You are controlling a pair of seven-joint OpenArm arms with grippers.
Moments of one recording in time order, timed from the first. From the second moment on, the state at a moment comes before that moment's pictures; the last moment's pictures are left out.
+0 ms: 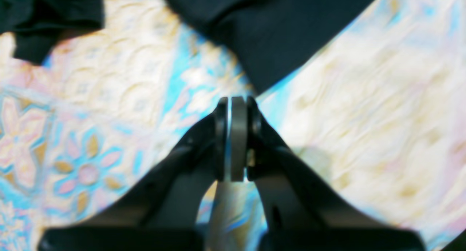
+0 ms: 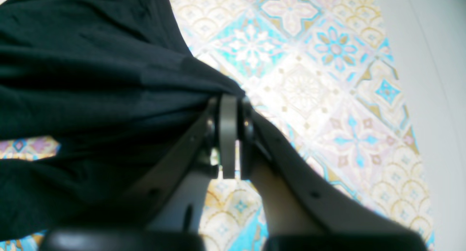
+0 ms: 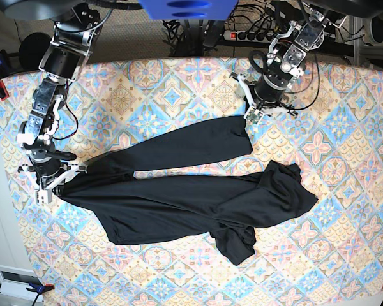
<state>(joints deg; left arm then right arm) 14.9 -27.8 25.6 101.8 -9.6 3.3 31.1 9.8 12.2 23.9 85.3 3.0 22.7 -37.4</state>
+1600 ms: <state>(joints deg) 9.3 -24.3 30.0 100.7 -22.7 3.6 27.0 9.7 12.3 23.7 85.3 2.7 22.6 -37.6</state>
